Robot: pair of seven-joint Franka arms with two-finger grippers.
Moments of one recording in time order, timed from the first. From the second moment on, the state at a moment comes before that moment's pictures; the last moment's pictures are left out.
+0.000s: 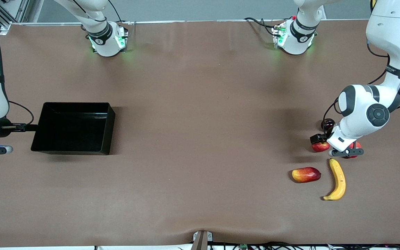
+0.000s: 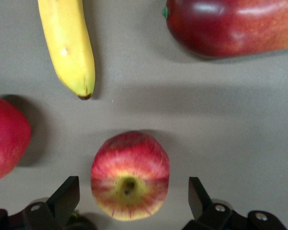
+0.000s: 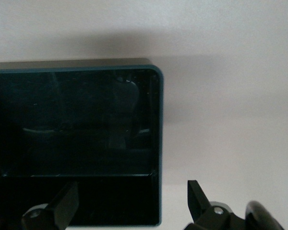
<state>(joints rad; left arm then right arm) 0.22 0.45 -0.19 -2.04 0.13 2.48 -0.10 -0.31 0.46 -0.03 -1.68 -0.06 1.83 -0.27</state>
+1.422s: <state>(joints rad) 0.21 0.23 -0.29 -1.65 0.13 1.84 -0.12 -0.32 0.46 -0.01 -1.60 0.00 1.61 -0.31</state>
